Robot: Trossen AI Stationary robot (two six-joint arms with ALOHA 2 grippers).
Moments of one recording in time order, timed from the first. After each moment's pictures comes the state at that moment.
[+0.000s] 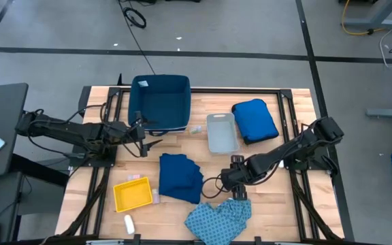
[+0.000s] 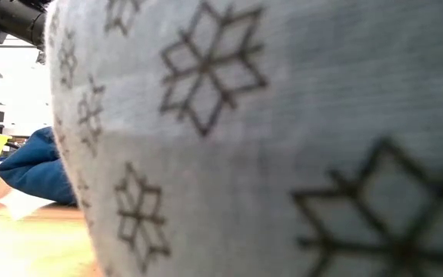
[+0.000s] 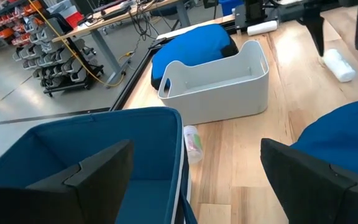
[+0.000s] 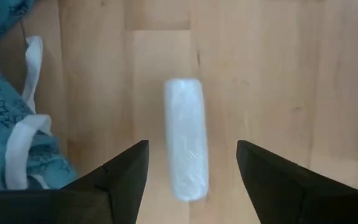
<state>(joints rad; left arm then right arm) -0.10 0.68 0.37 0.03 -0.44 0.25 0.41 1.70 1.06 -0.69 0.07 0.39</state>
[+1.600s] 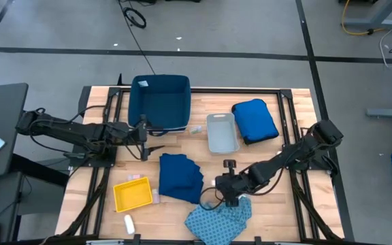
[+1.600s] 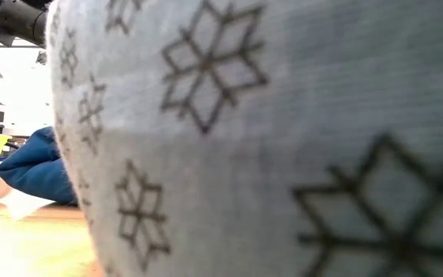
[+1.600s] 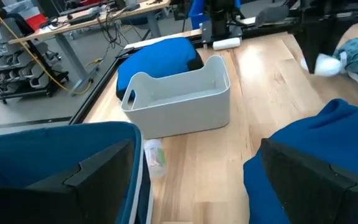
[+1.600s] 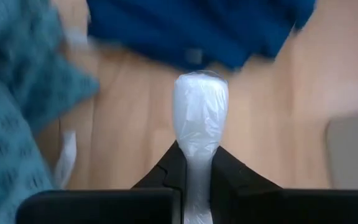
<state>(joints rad) -0.10 0.74 0.37 0.11 -0.31 0.20 0.50 1.72 1.11 -0.48 0.33 0.33</state>
